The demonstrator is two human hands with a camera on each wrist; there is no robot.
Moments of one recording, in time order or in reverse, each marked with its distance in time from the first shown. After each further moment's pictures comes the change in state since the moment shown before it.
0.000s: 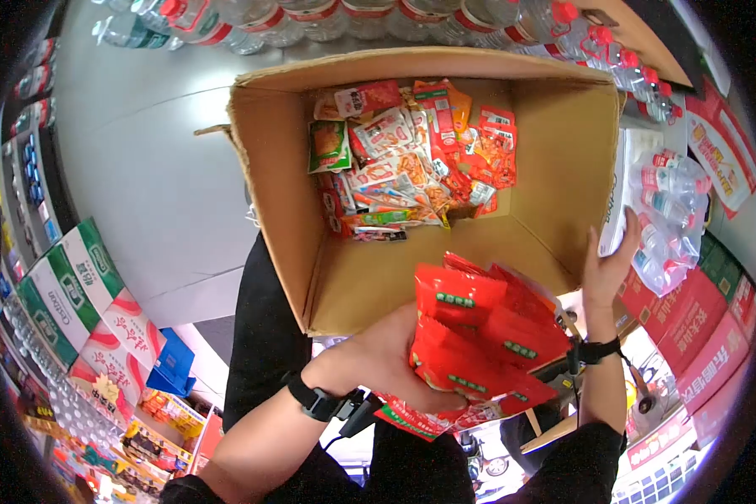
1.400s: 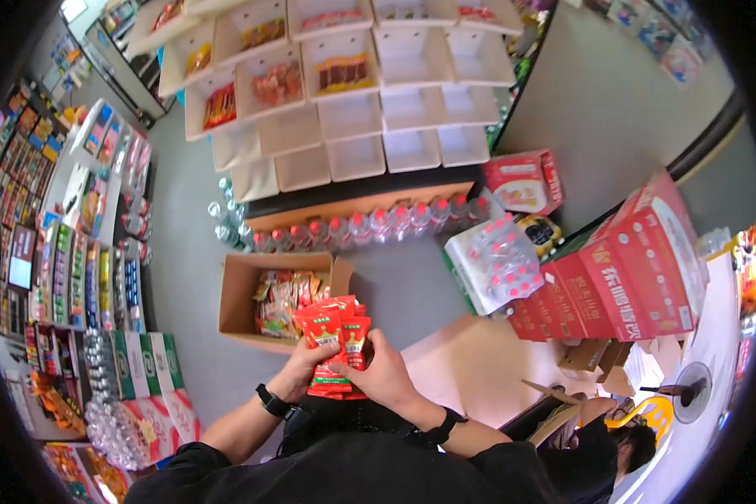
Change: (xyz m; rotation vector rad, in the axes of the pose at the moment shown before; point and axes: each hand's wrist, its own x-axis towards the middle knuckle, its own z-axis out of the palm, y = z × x) left_hand -0.122 0.046 0.450 0.174 0.410 0.145; right_hand -0.077 -0.116 -0.511 1.186 -0.435 0.158
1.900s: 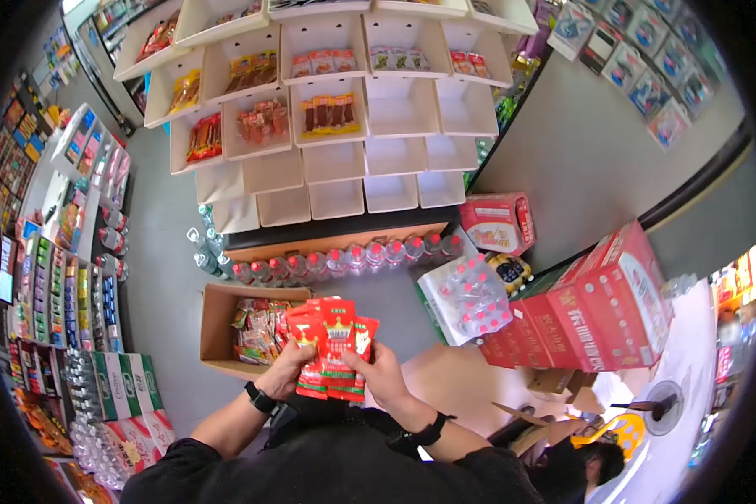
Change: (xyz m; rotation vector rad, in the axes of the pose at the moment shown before) left_hand 0.055 0.083 0.013 -0.222 -0.132 0.051; right_hand 0.087 -0.032 -0.036 0.708 0.035 0.181
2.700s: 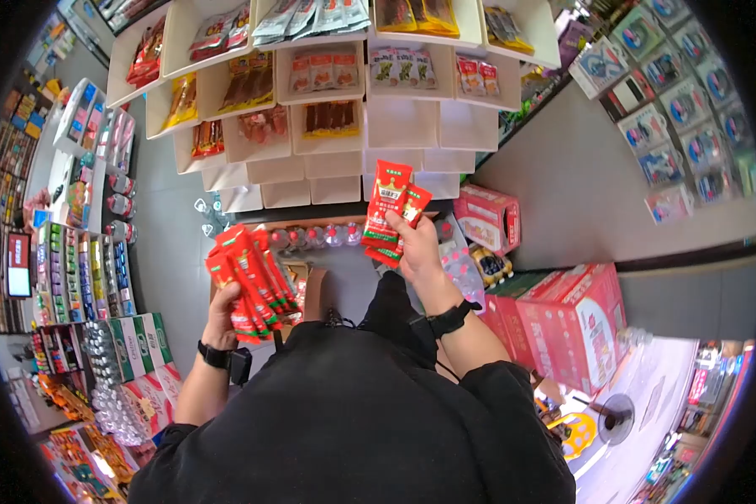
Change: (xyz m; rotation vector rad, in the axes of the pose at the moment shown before) left_hand -0.014 0.215 0.114 -0.090 0.143 0.321; right_hand 0.181 -0.285 0.000 0.183 0.008 -0.153
